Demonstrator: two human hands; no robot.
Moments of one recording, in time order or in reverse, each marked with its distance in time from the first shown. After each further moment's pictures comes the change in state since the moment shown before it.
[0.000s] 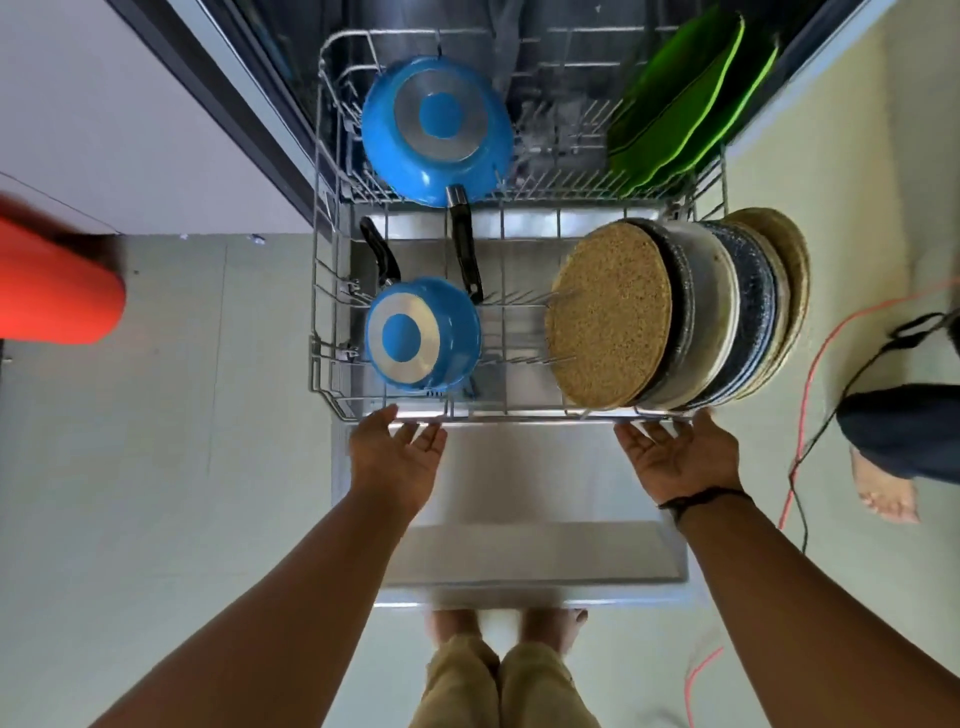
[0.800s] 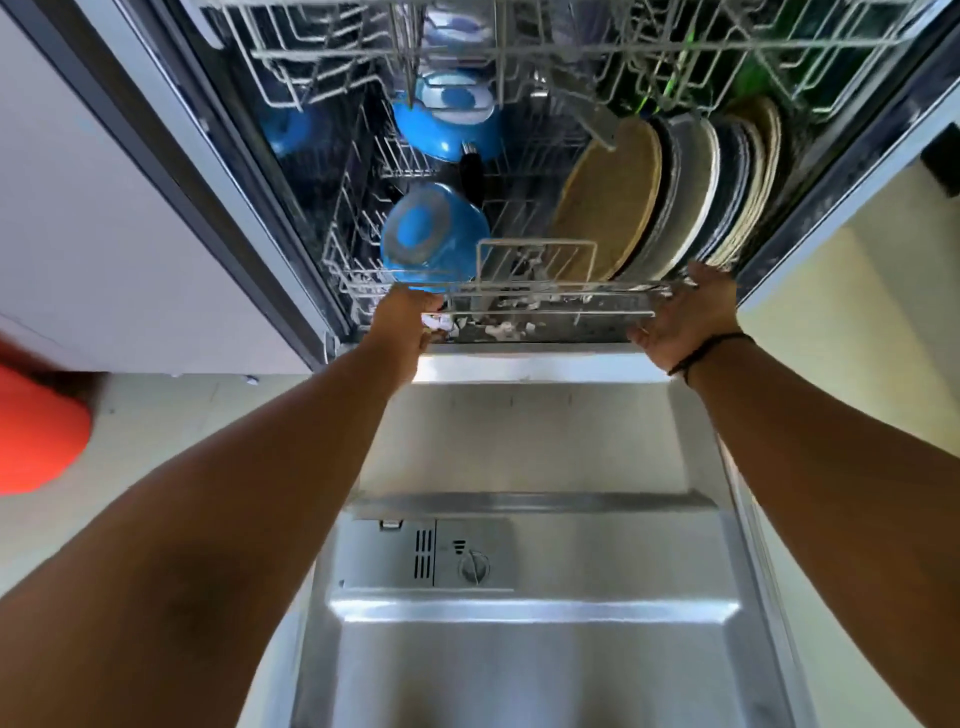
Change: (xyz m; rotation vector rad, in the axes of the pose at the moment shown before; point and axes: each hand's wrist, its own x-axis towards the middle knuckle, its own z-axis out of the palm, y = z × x) left_hand 0.114 0.109 0.214 0.700 -0.450 0.605; right_hand 0.101 -0.091 0.243 -0.338 -0.509 -0.280
